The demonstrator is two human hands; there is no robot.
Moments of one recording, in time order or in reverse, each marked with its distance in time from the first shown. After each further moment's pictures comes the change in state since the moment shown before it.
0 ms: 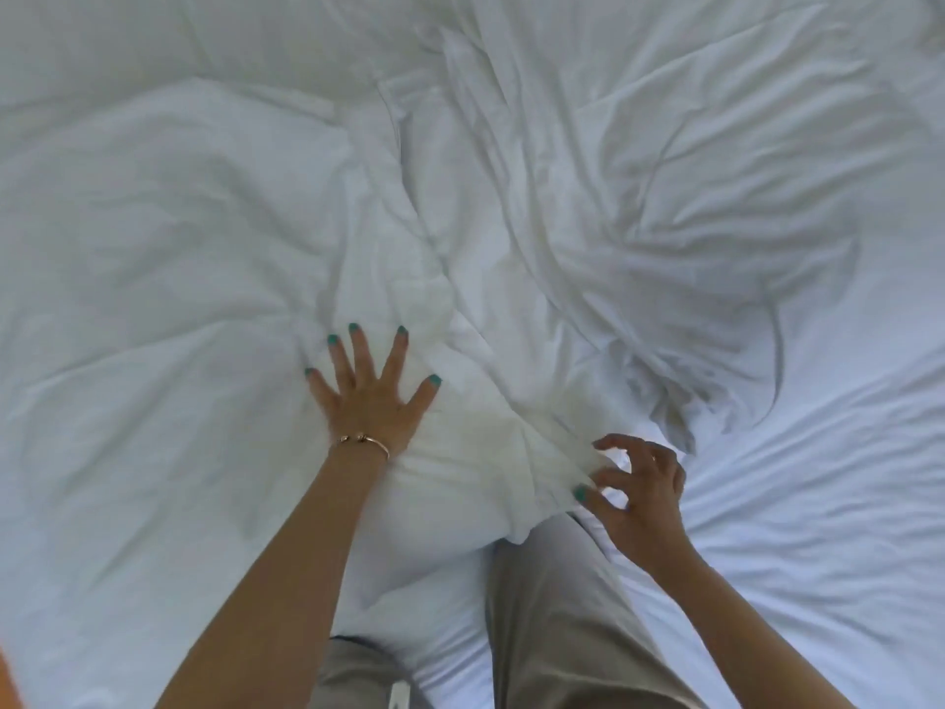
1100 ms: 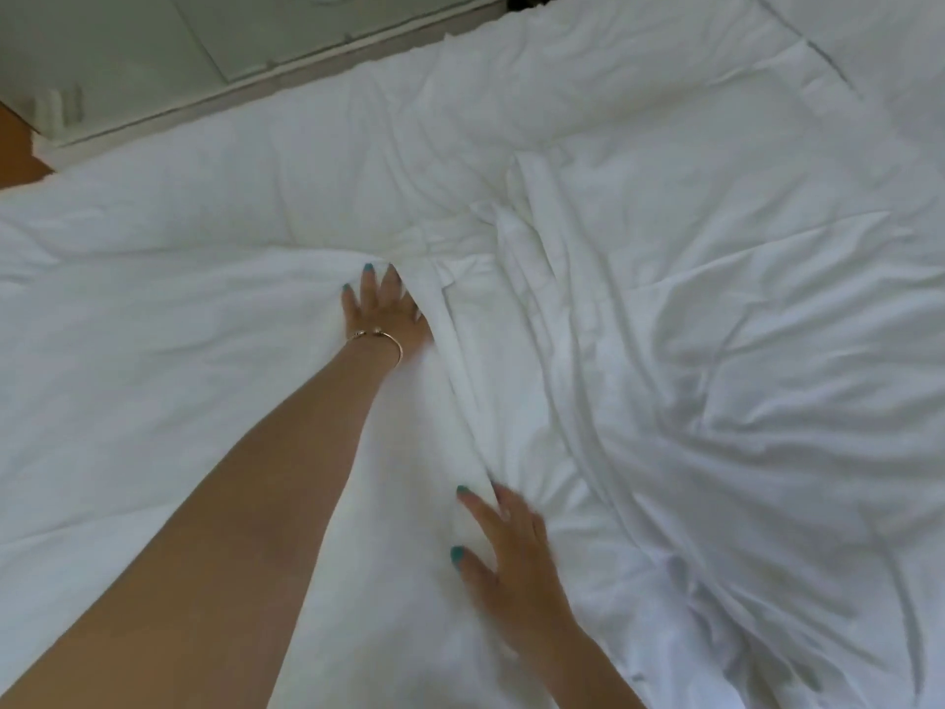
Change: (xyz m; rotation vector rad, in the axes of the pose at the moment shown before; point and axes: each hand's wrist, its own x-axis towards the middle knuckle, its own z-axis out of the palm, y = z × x) left_hand 0.232 0.027 -0.147 0.125 0.213 0.030; right_hand 0.149 -0.092 0.086 0.115 -0.318 -0.137
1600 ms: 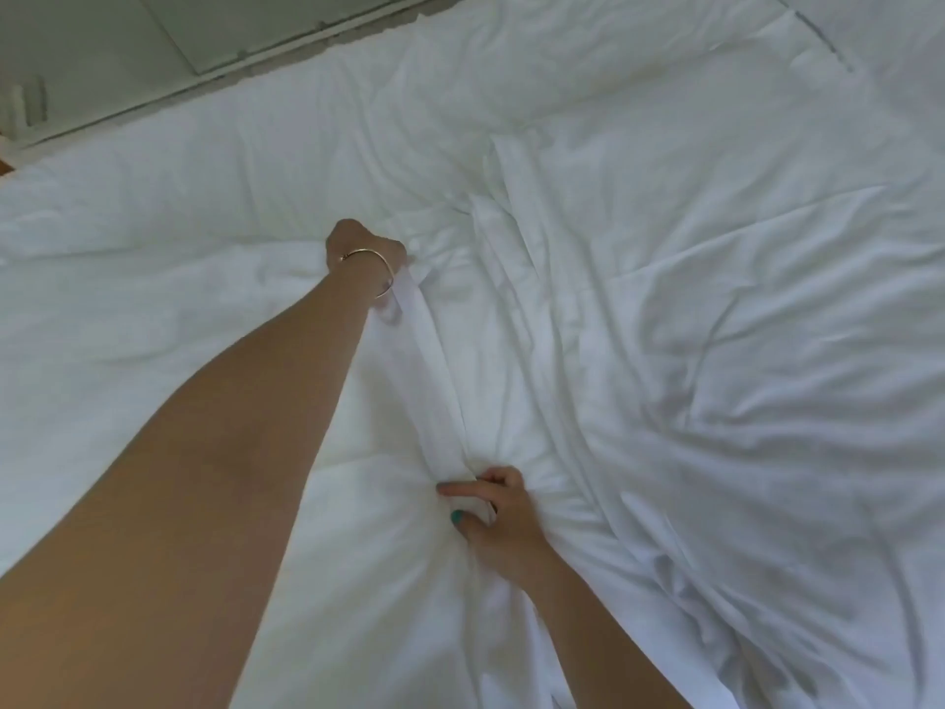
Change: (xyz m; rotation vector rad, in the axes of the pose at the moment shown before) left_hand 0.050 0.022 -0.062 -0.672 0.106 -0.363; right_hand 0.049 0.013 -0.011 0.465 -0.063 0.204
